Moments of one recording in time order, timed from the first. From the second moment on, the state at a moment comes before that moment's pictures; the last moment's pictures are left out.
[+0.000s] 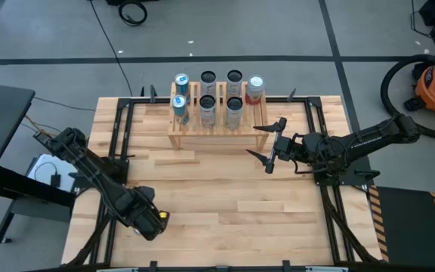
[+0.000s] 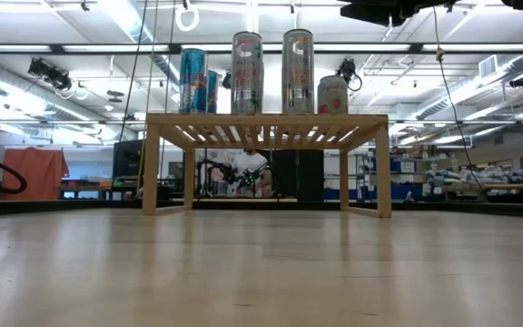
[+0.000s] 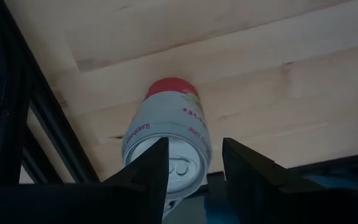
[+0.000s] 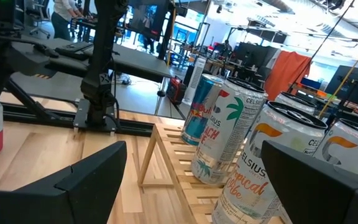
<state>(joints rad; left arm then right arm) -0.75 1.54 1.31 -1.23 0.04 -2.07 0.20 0.97 0.61 0.39 0.52 -0.32</state>
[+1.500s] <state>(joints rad) -0.72 1.50 1.31 -1.24 0.00 -2.14 0.20 0.97 0.61 0.39 0.52 -0.32</state>
